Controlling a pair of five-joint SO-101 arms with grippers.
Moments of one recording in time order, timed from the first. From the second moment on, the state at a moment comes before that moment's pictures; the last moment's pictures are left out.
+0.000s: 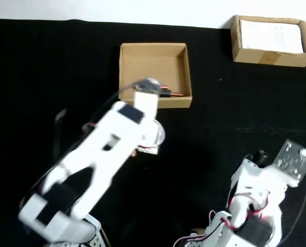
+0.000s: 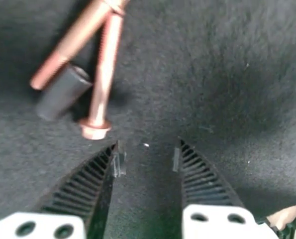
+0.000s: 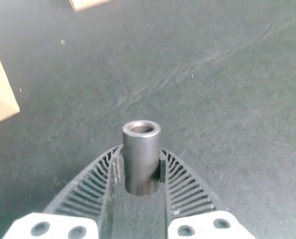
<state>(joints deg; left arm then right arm) 27.0 0.2 21.8 67.8 18.7 22.0 -101.0 71.4 70.0 -1.6</state>
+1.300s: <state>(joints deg) 7.3 13.7 21.1 42.7 21.6 18.2 -104.3 72.0 70.0 -1.6</state>
